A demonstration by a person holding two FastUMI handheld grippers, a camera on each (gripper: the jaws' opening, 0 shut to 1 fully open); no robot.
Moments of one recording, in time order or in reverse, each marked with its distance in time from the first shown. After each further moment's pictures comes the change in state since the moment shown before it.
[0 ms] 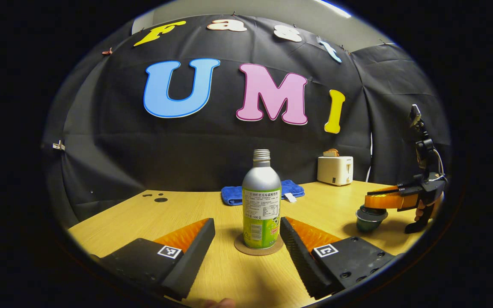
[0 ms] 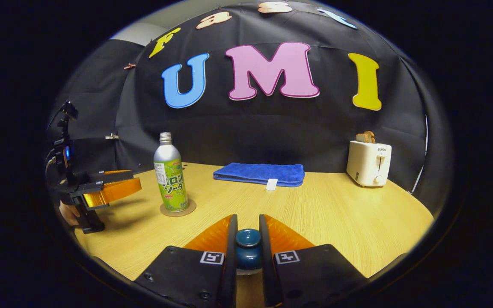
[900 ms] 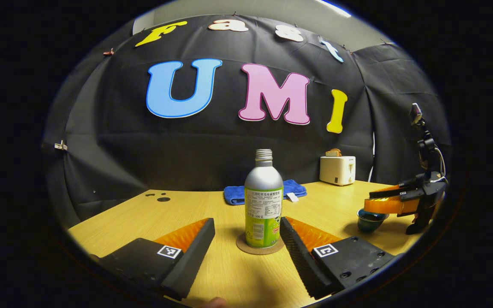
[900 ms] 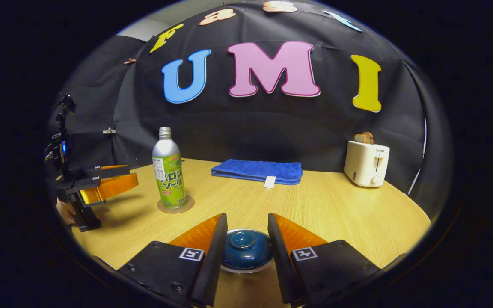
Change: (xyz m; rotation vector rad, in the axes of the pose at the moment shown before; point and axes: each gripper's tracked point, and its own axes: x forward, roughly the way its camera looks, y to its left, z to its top) left arm -0.004 0.005 -0.001 -0.001 0.002 0.038; right arm -0.010 -0.005 0.004 0.005 -0.034 -0.048
